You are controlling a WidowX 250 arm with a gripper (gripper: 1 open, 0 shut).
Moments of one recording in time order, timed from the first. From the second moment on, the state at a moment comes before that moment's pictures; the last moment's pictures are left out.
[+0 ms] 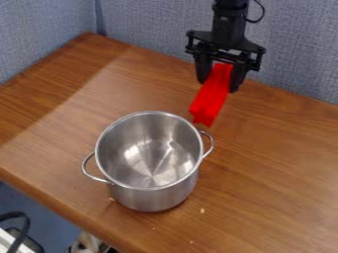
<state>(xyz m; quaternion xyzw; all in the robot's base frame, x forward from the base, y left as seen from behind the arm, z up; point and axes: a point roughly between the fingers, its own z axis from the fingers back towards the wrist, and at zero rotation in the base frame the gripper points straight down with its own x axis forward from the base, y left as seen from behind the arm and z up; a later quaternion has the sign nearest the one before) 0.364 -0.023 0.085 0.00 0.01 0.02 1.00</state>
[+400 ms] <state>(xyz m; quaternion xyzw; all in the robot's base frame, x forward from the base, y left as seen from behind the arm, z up) 0.358 -0.021 0.094 0.01 0.01 0.02 1.00</state>
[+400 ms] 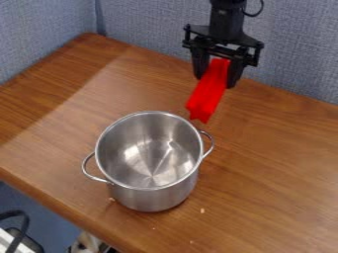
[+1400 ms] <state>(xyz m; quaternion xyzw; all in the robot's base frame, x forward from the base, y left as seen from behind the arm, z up) 0.251 -0.010 0.147 0.03 -0.03 0.01 1.00</state>
